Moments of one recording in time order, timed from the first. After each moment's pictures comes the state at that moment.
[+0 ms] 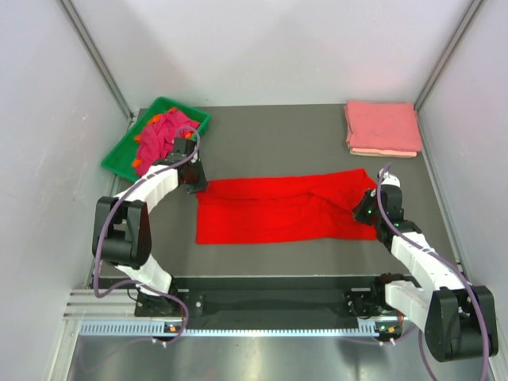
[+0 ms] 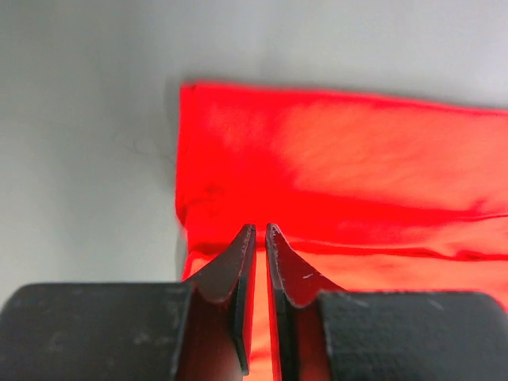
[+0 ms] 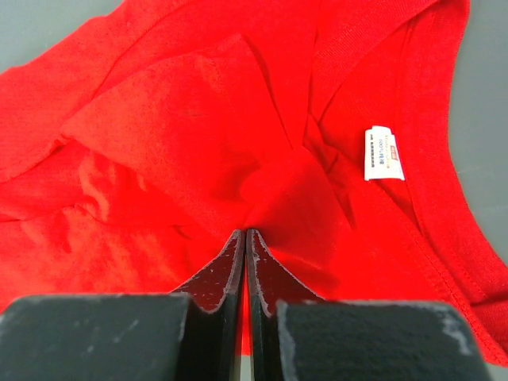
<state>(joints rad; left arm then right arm) -0.17 1.64 1.08 -0.47 0.06 -0.42 0.09 0.98 0.41 -0.12 -0.01 0.44</state>
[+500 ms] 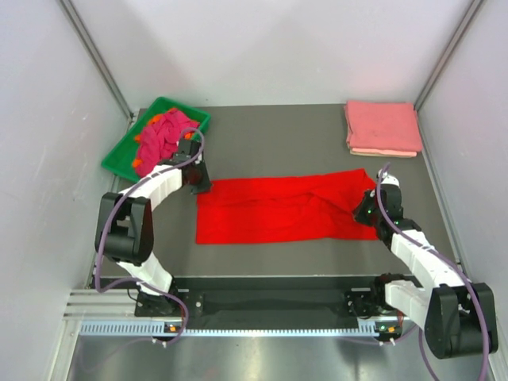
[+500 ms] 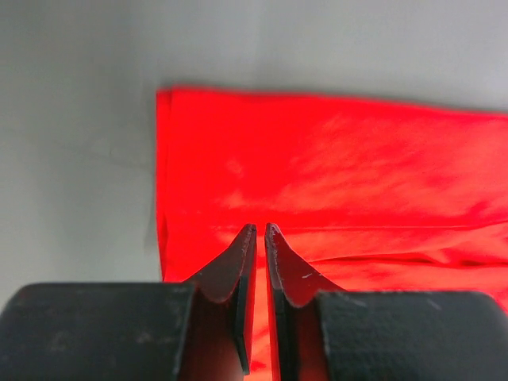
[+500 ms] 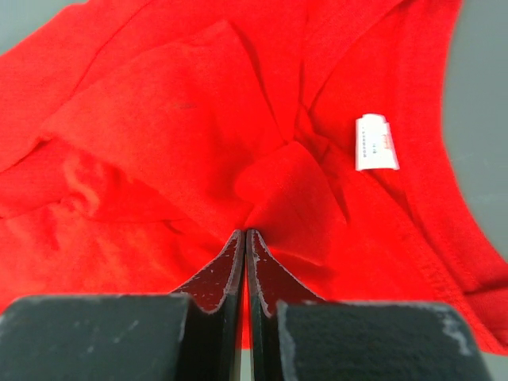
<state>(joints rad) -0.19 1.67 1.09 -0.44 0.05 -0.44 0.09 0.99 0.42 -0.15 -0.01 0.44</state>
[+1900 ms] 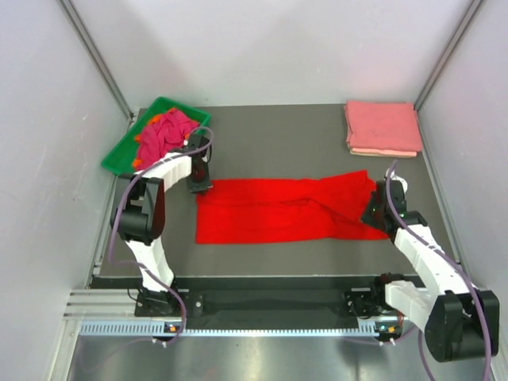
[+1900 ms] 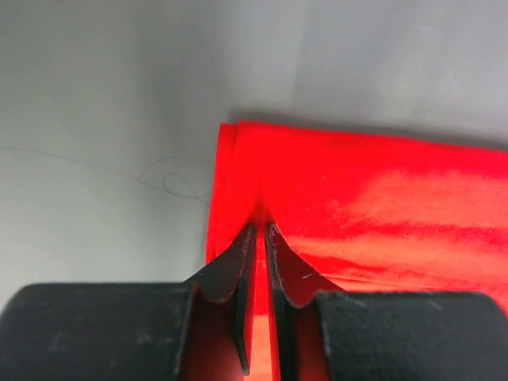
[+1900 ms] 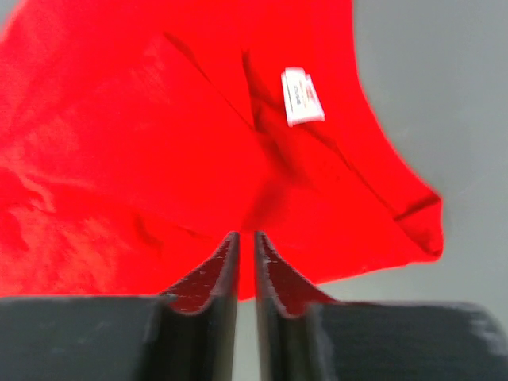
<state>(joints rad) -0.20 1.87 1.25 -0.60 -0.13 -0.36 0.09 0.97 0.56 -0.45 0.13 0.49</state>
